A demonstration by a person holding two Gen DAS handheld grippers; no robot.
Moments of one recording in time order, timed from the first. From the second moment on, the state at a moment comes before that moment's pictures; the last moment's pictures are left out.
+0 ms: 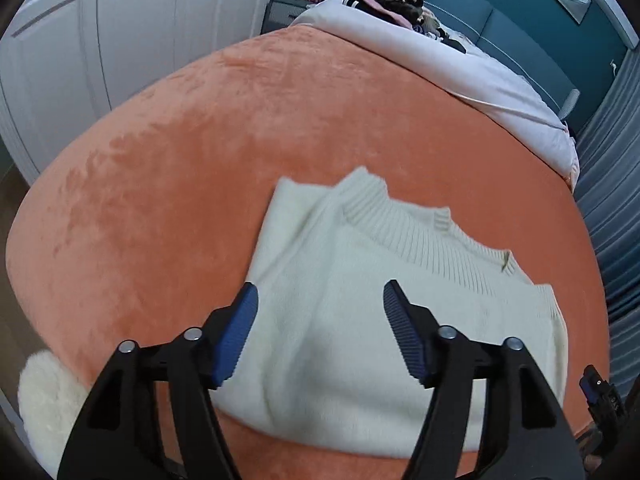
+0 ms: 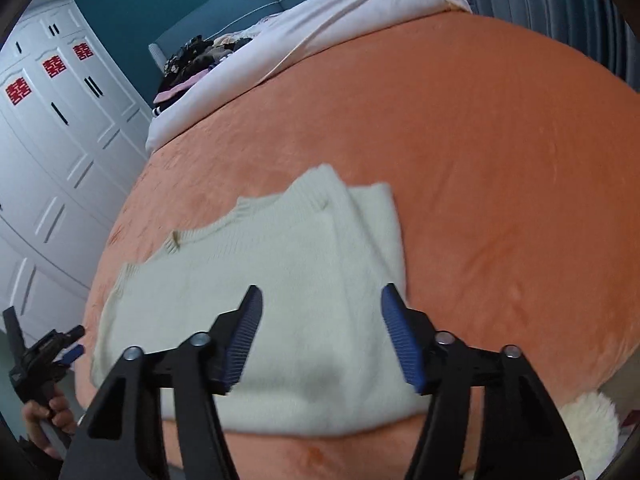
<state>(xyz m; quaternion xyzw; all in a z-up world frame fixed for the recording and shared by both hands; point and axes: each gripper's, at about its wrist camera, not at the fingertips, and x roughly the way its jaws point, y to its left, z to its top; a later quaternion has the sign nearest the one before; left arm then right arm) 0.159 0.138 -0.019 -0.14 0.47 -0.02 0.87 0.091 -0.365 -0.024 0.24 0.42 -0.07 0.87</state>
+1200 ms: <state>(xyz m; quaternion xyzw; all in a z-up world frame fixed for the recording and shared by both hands) 0.095 0.180 -0.090 -0.33 0.52 0.03 0.79 0.026 -0.352 -0.098 0.42 0.46 -0.06 0.78</state>
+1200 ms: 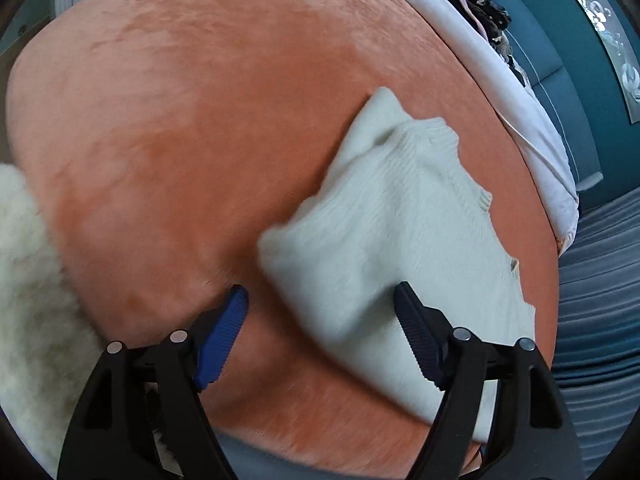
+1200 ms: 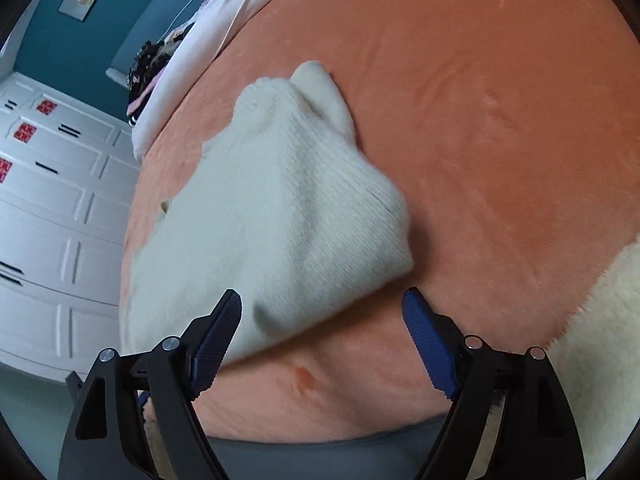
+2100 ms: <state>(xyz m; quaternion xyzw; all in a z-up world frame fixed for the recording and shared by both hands) 0.040 0.185 -0.072 -0.28 0.56 0.02 0.78 0.006 -0.383 -0.050 0.27 0.45 -0.11 0.84</state>
